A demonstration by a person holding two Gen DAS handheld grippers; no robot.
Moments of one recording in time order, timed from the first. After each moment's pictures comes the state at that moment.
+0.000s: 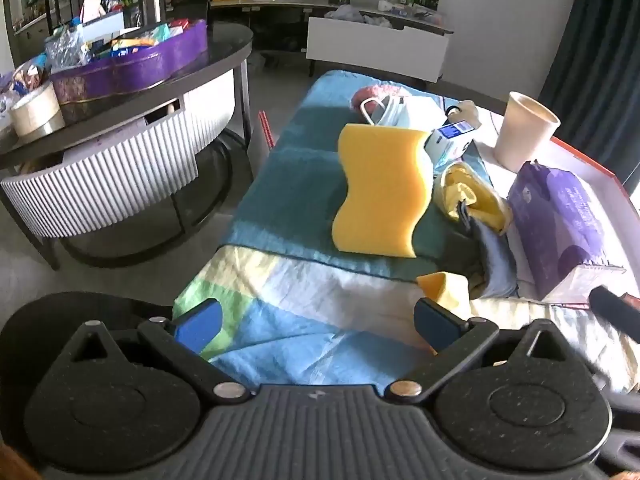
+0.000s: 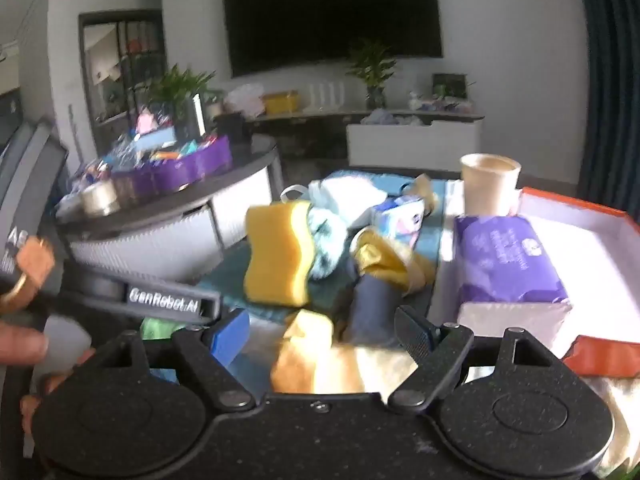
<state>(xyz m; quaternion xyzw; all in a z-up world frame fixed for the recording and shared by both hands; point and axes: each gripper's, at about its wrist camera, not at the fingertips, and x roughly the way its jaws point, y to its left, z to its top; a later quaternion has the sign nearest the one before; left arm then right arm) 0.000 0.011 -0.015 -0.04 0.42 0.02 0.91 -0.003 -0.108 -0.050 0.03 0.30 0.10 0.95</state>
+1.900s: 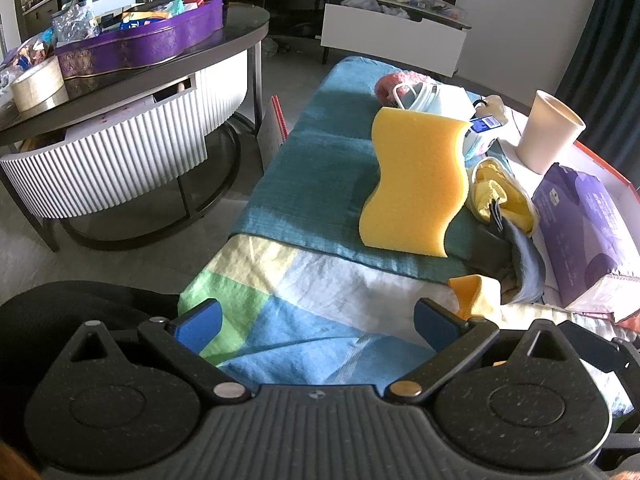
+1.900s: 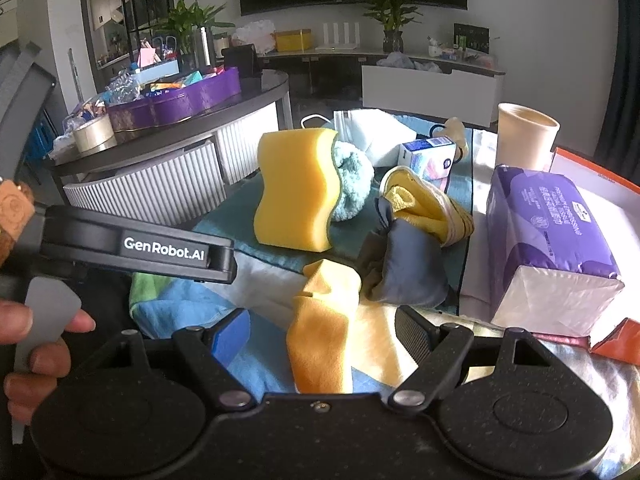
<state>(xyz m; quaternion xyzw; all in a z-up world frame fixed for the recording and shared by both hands) 0.015 0.030 -0.033 -0.06 0.44 0.03 0.90 0.010 -0.084 -0.065 -0.01 0.38 0.10 0.92</state>
